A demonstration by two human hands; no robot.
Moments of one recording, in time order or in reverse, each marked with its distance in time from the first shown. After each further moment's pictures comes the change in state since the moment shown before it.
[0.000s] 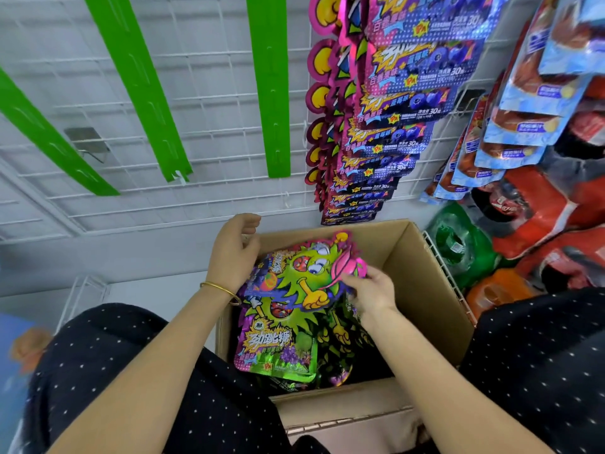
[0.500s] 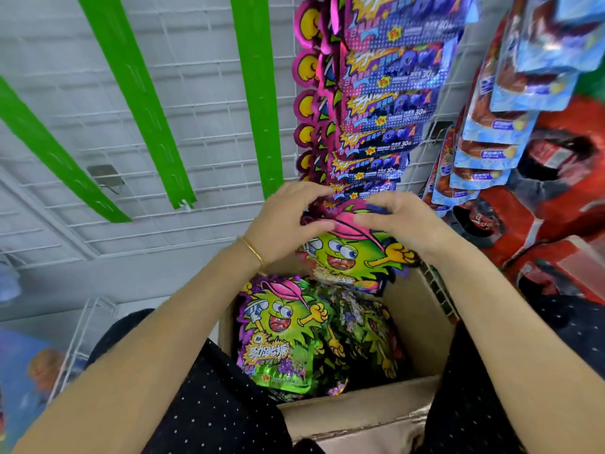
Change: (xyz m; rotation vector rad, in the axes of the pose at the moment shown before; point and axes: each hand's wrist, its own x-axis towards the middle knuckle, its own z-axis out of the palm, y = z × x) left_hand 0.030 0.133 -0.005 0.318 -0.312 0.560; right_hand -0.063 -0.174 -0.029 -0.705 -0.461 -0.642
